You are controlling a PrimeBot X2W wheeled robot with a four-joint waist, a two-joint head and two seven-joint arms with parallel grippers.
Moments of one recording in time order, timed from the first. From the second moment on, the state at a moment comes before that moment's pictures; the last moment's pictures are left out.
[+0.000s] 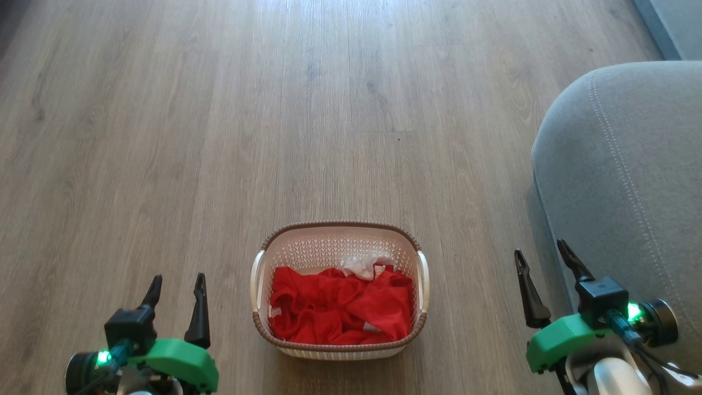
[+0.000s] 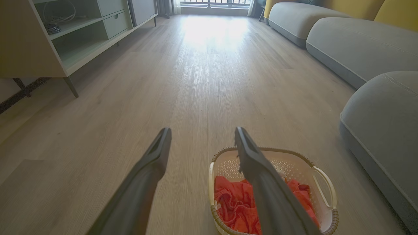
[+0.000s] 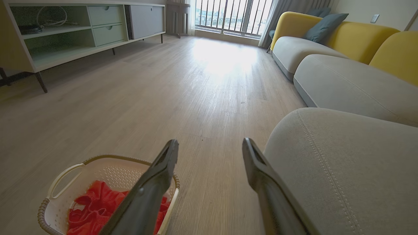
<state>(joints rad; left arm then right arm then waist) 0.00 0.04 0.02 0.30 -0.11 -0.03 -0.25 -0.03 -0.04 -0.04 0.29 -0.09 0.13 -0.25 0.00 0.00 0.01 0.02</state>
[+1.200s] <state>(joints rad) -0.40 0.04 -0.09 0.30 -0.12 -0.06 -0.25 -0.35 -0.04 -0.06 0.15 -0.05 0.13 -0.25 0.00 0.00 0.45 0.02</state>
